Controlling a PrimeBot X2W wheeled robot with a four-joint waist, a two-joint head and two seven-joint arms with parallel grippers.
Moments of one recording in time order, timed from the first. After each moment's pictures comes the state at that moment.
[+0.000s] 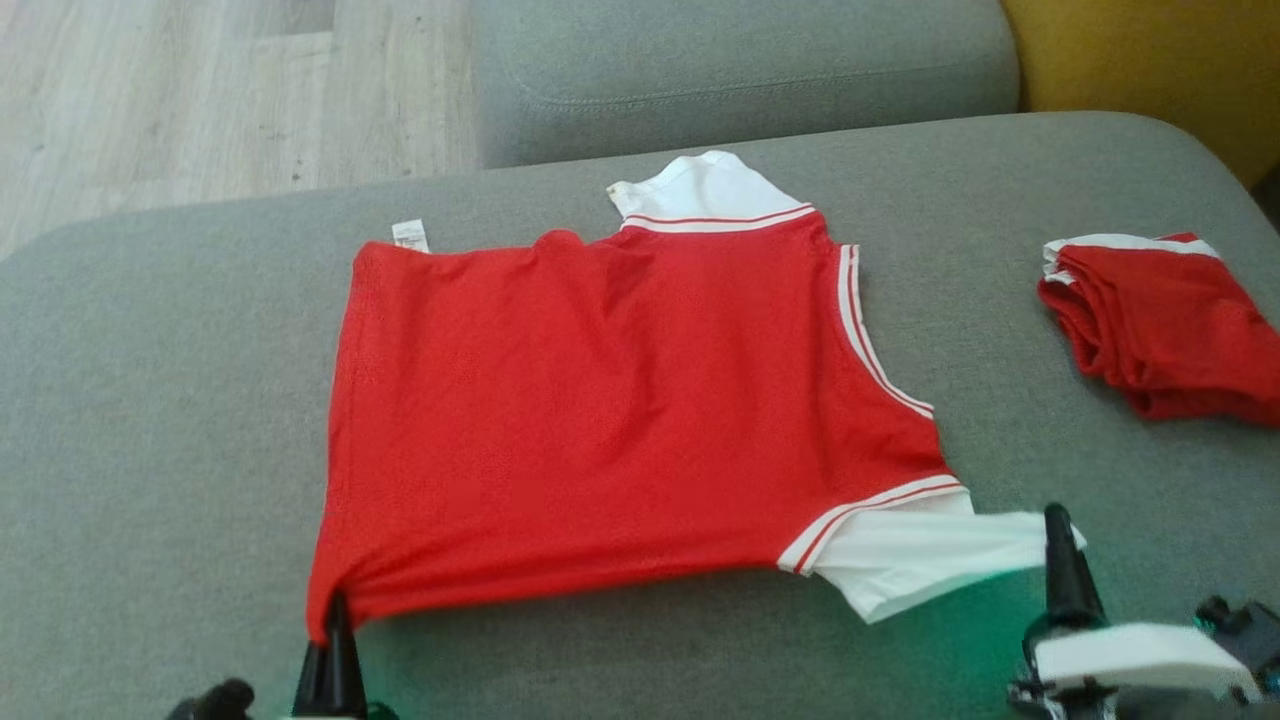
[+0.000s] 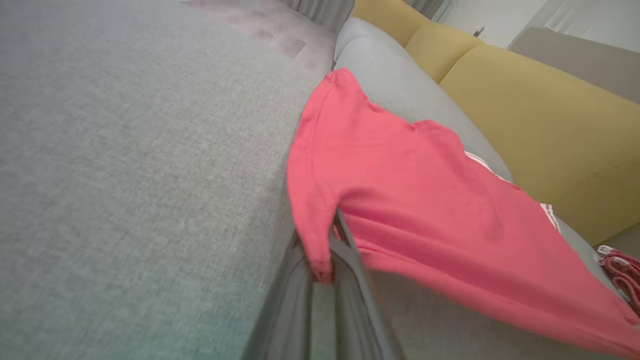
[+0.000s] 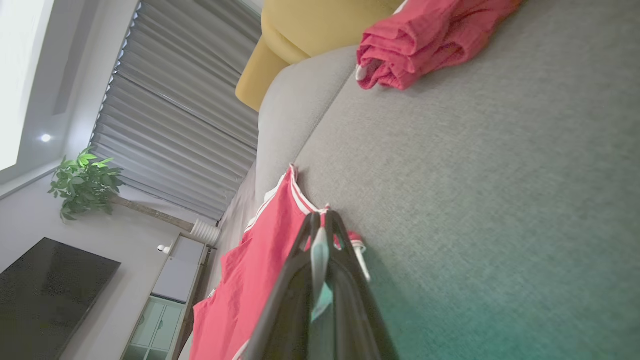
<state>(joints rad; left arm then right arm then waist) 0.04 0.04 -0.07 0.51 -0.58 -0.13 -0.25 0.08 -0.12 0.13 0.31 1.09 0.13 -0.18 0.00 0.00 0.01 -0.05</state>
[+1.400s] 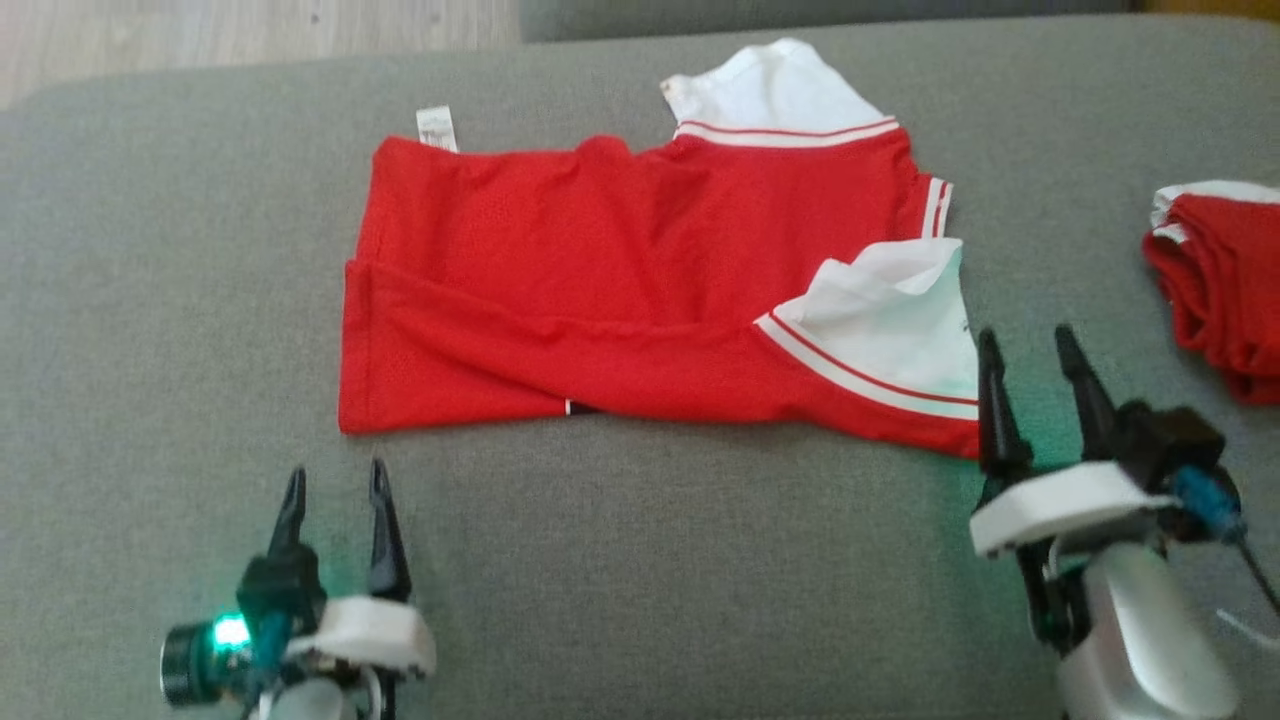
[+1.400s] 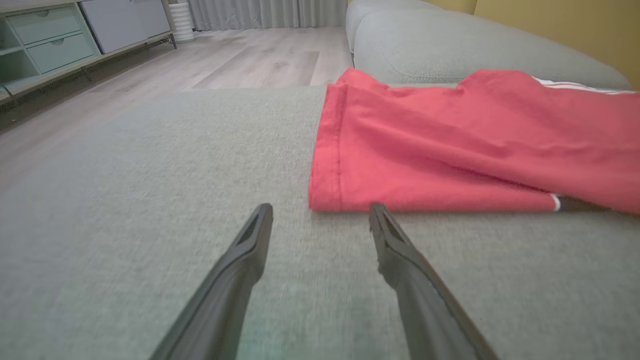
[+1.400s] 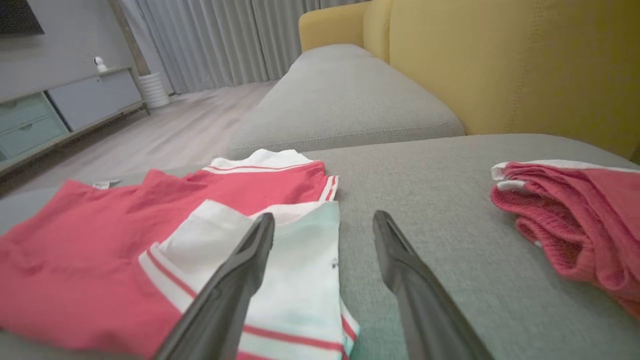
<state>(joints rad) -0.15 0.04 -0.08 0.51 -0.13 0.09 -0.26 -0.26 -0.06 0.00 0.49 0.15 0.13 -0.25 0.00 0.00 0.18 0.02</state>
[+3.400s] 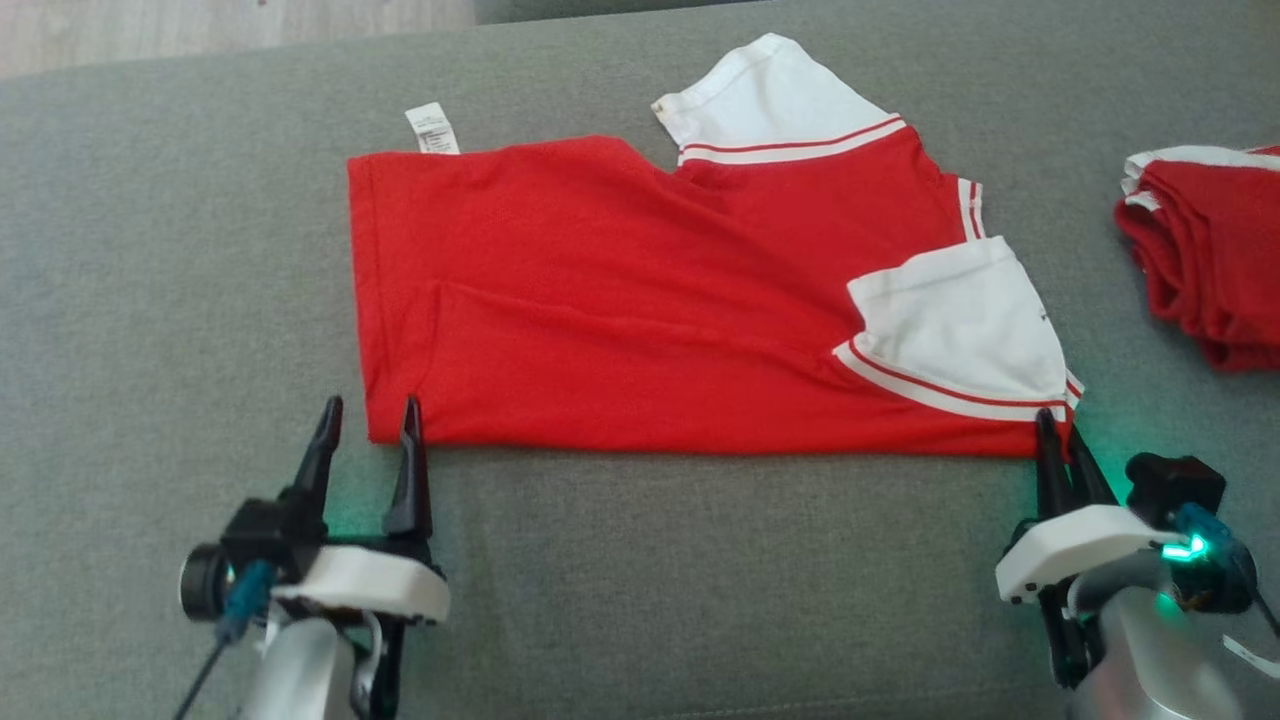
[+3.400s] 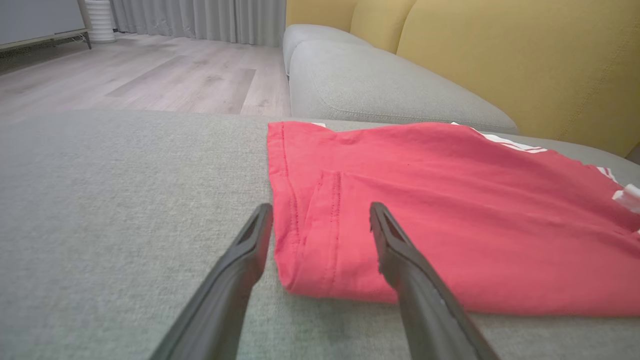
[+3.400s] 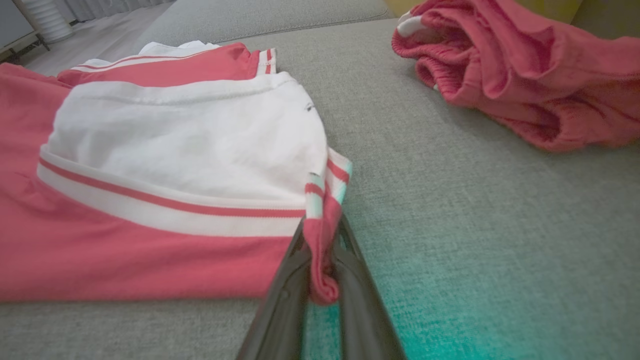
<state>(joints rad) -0.20 0.04 -0.11 0.46 -0.19 -0.08 -0.26 -0.28 -0.05 -0.16 0.75 0.04 0.13 -0.26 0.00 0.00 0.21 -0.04</state>
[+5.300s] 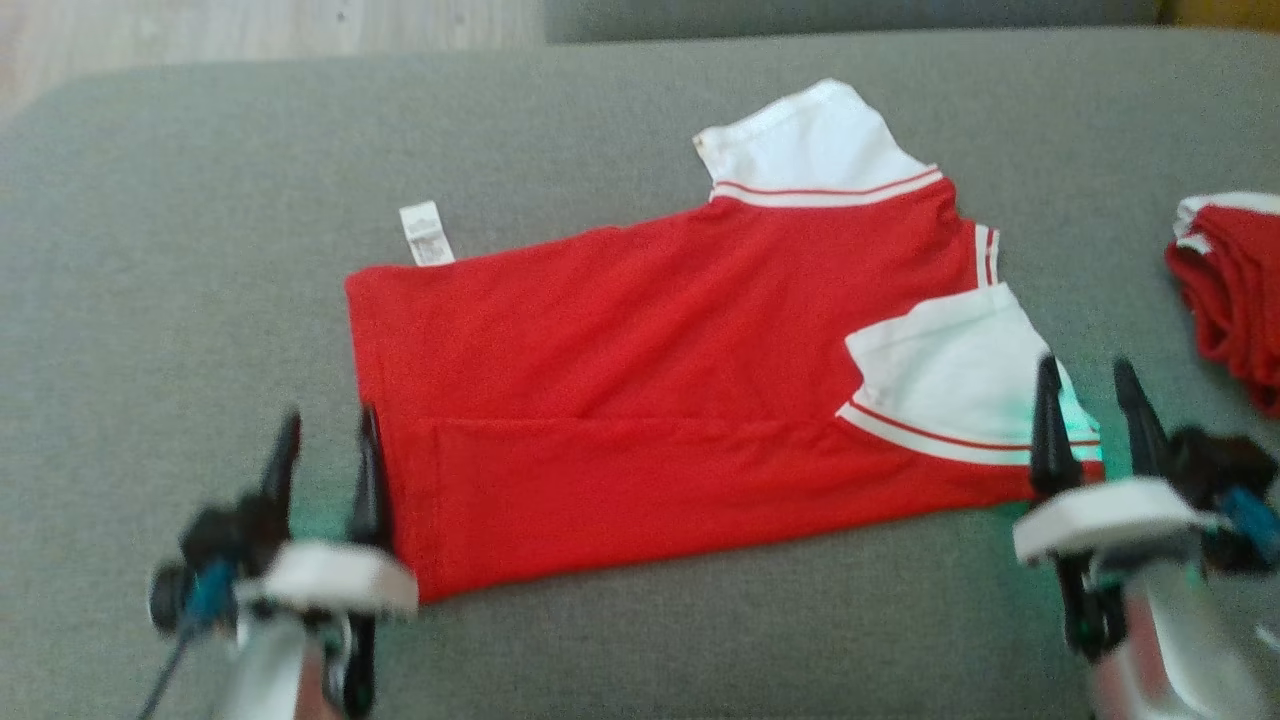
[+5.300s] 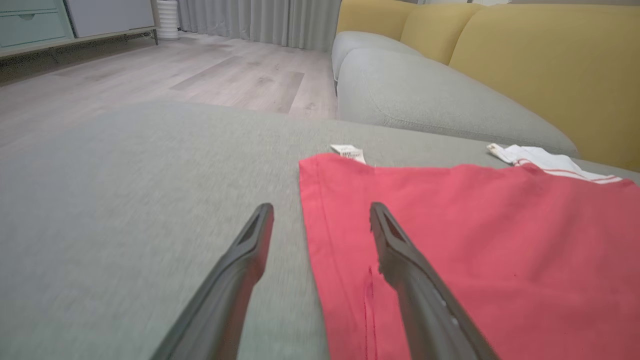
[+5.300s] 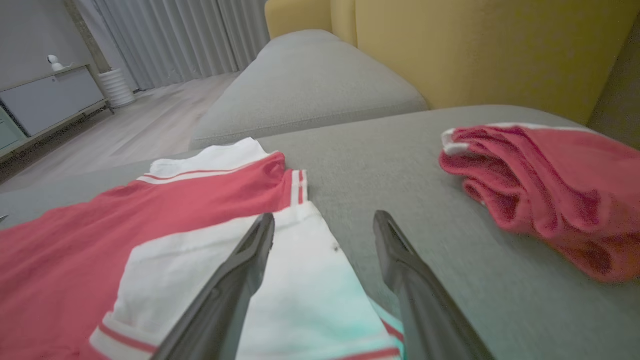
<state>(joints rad) -0.18 0.04 -0.05 0.50 -0.23 -0.09 -0.26 -0.21 -0.06 -0.12 0.53 0.15 0.13 -0.26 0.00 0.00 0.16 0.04</state>
